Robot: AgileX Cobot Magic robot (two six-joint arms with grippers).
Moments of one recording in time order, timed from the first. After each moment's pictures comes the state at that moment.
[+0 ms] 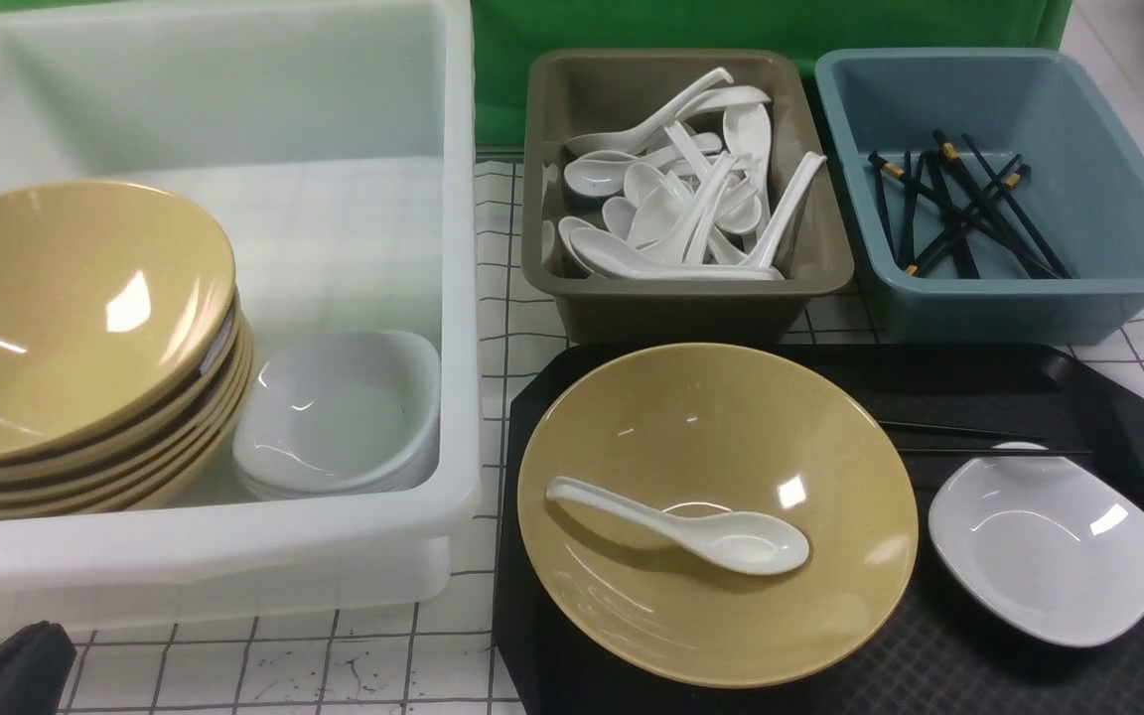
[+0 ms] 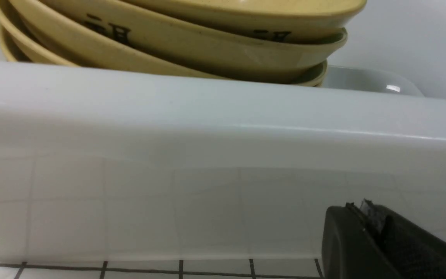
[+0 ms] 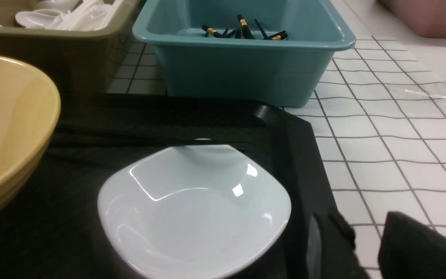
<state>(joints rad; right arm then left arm) -0.05 -0.01 0.03 -0.01 0.32 -0.01 -0.02 0.00 0.03 -0.15 0.32 -0.01</state>
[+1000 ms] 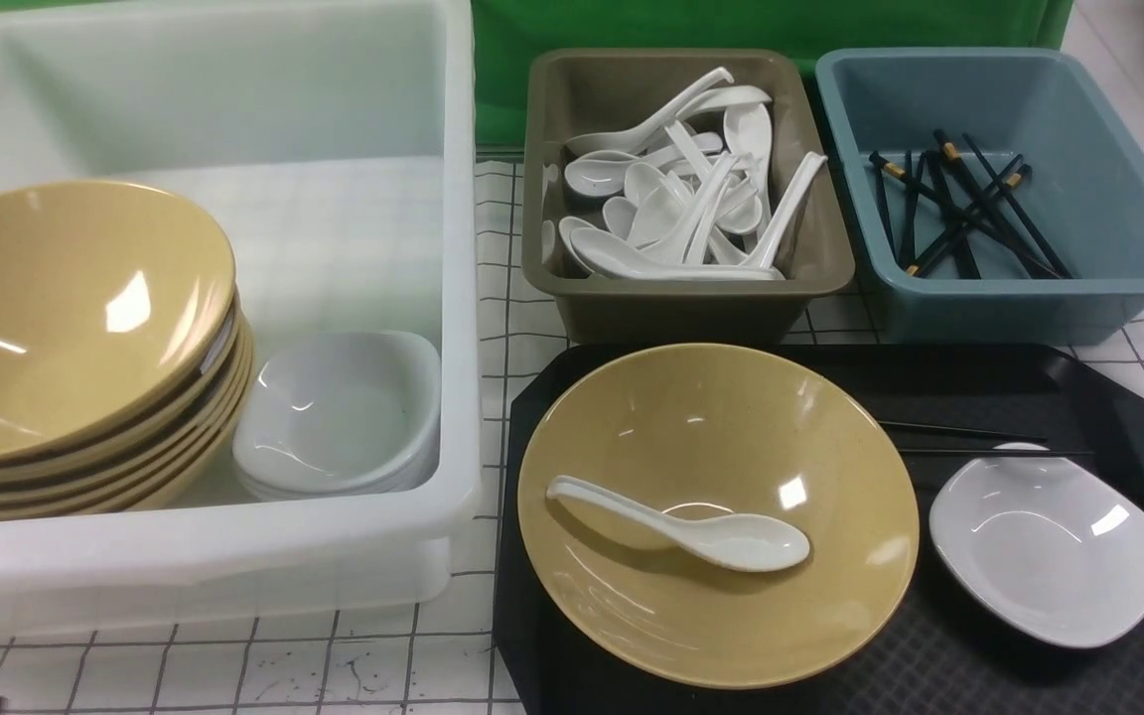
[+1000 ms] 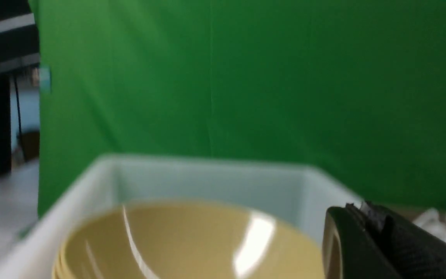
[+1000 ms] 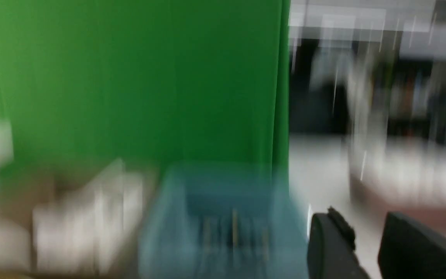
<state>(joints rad) -0.05 -0.01 0.03 -0.01 -0.28 0.02 -0.02 0.00 0.03 -0.08 -0.29 0.01</state>
